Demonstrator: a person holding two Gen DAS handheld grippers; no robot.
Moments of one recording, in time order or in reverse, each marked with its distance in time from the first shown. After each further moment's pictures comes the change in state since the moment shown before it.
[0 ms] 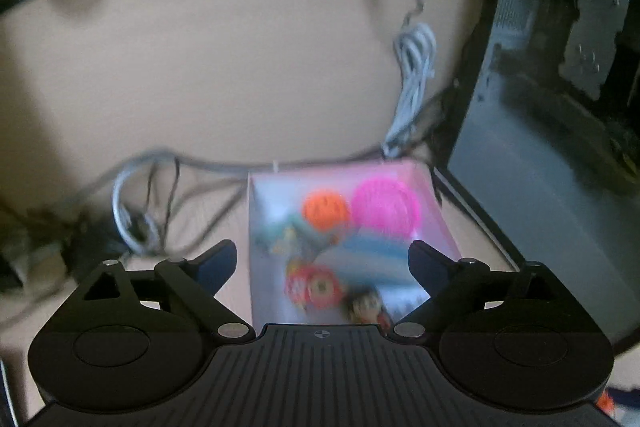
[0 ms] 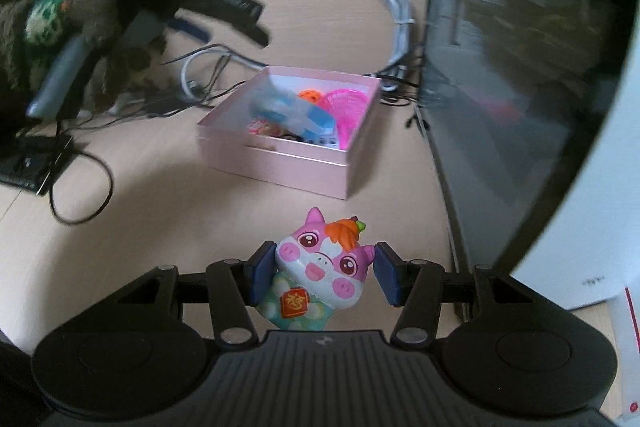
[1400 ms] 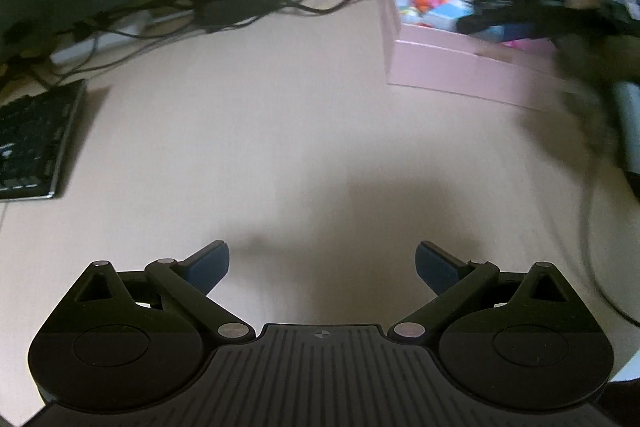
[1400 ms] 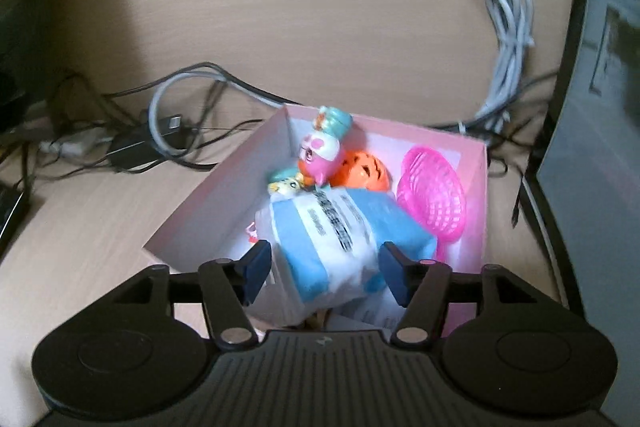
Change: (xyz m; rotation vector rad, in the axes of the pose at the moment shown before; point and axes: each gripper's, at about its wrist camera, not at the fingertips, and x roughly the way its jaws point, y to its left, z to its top) left arm -0.070 0.051 -0.199 -0.184 0.193 0.178; right arm 0.214 0.039 0.126 -0.007 0.034 0.086
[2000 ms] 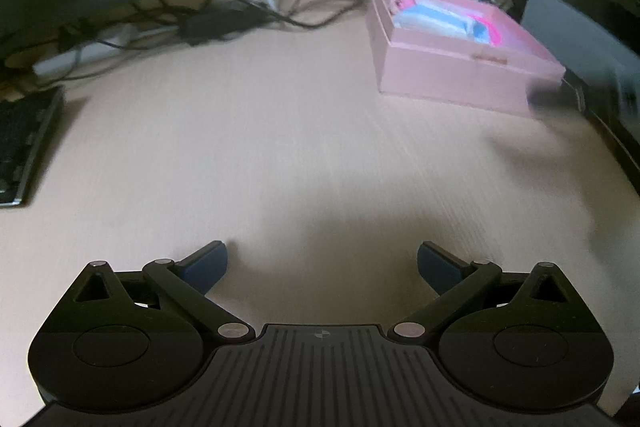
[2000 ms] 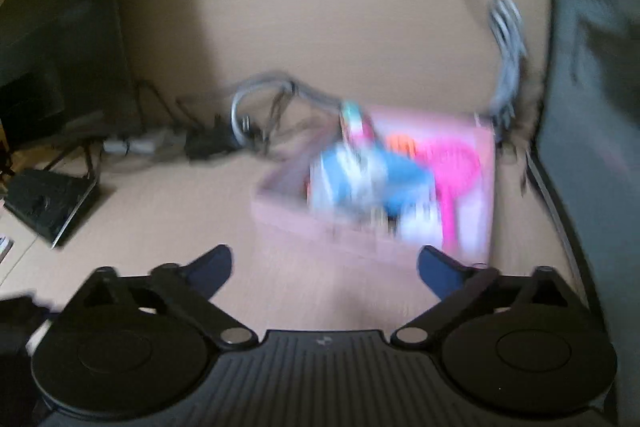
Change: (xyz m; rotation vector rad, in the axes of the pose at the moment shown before) left arm 0.028 0.004 -0.017 0.023 -0.120 -0.033; right arm -0.100 0.010 -0.089 -0.033 -0.073 0.080
